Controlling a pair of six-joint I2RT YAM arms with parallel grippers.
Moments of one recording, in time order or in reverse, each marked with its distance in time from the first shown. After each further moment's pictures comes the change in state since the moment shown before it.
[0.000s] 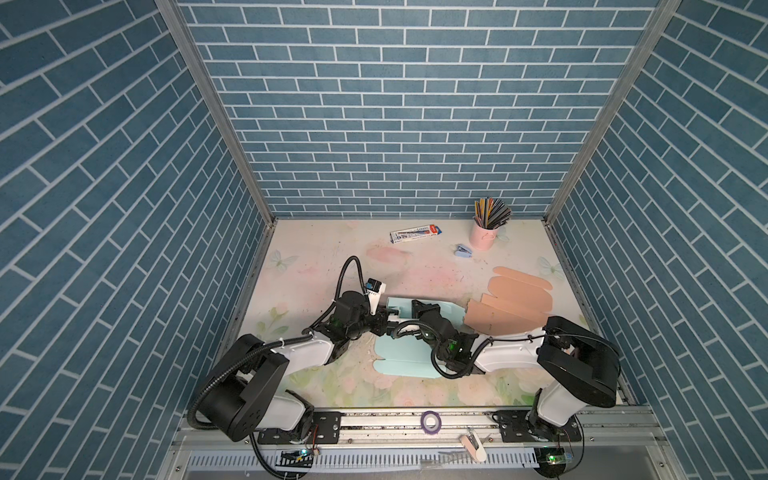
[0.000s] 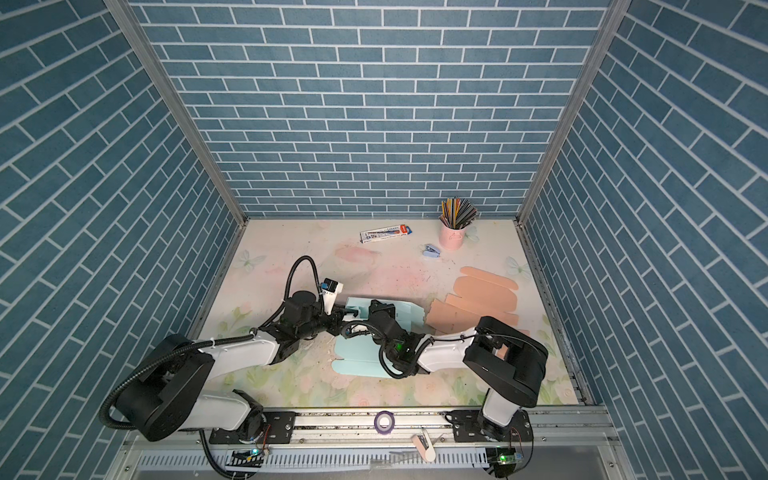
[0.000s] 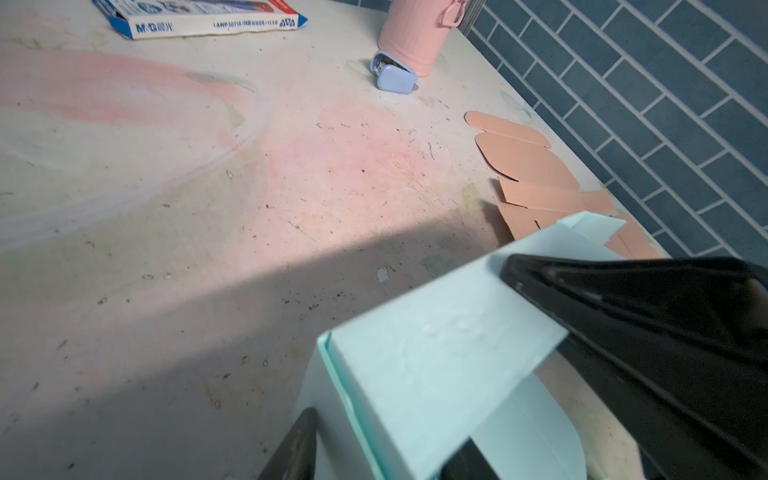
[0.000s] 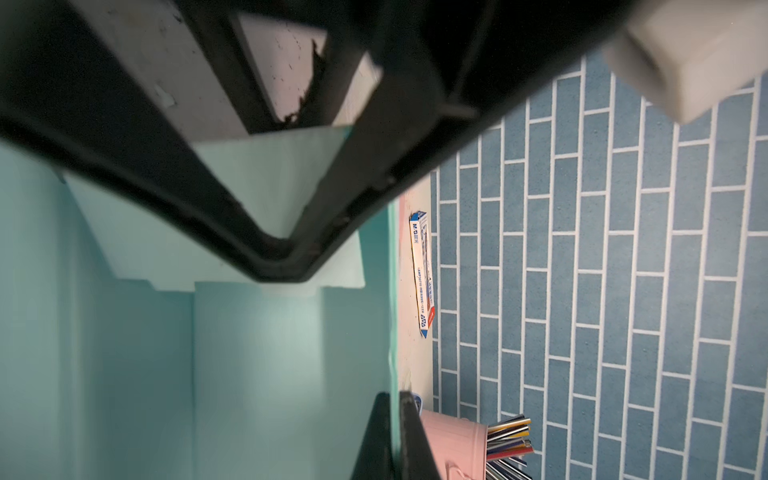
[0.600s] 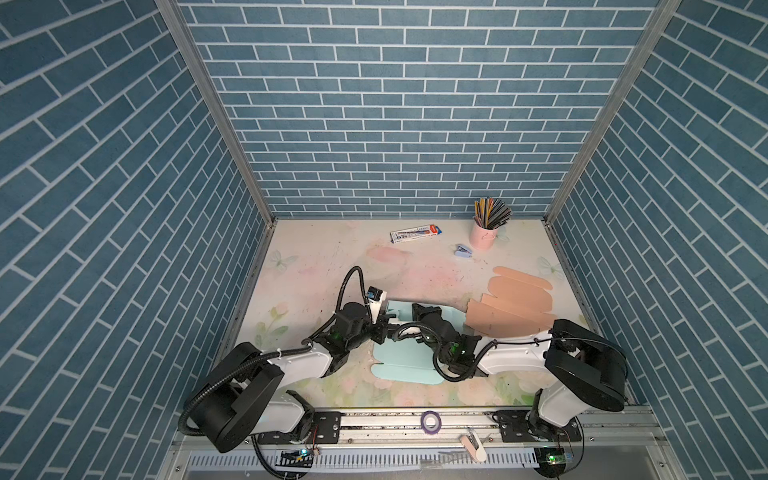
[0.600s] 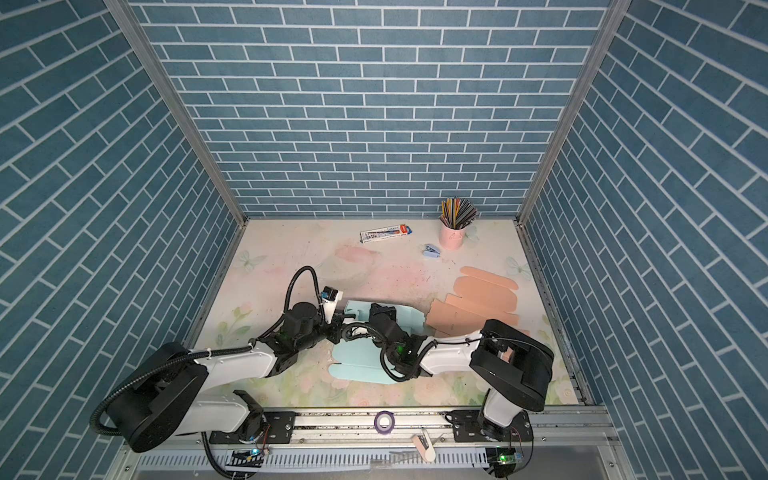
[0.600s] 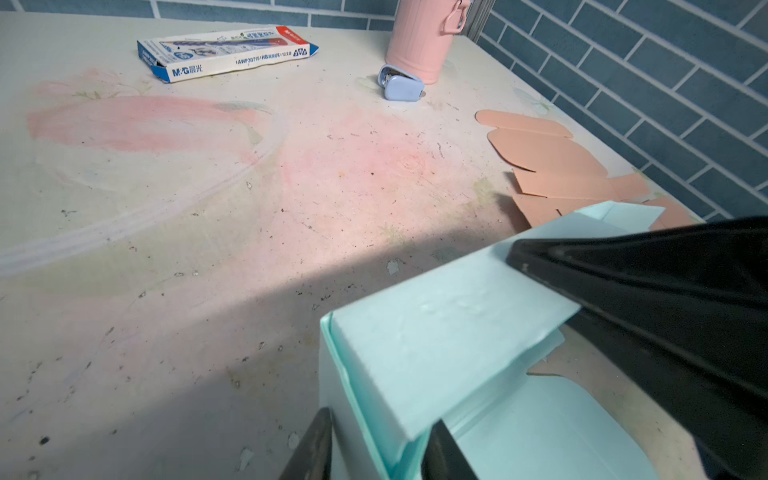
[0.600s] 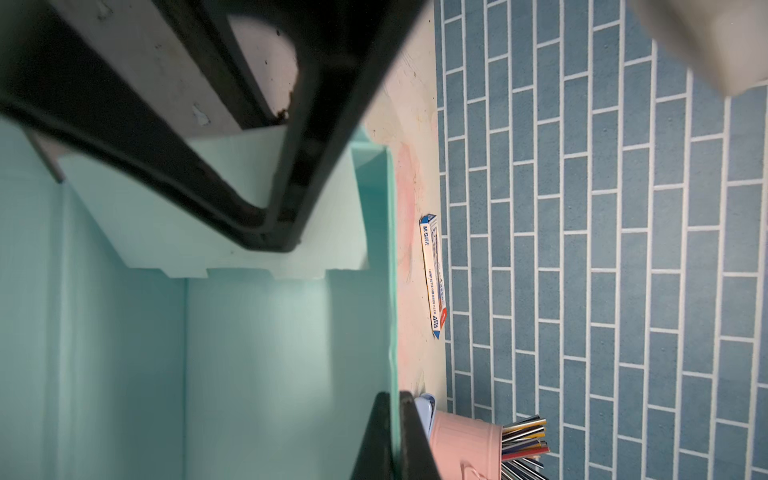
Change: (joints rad) left arm -0.086 -0.068 -0.090 0.049 -0.167 0.048; right arm 0.016 -0.033 -0.012 -0.045 -0.010 0.051
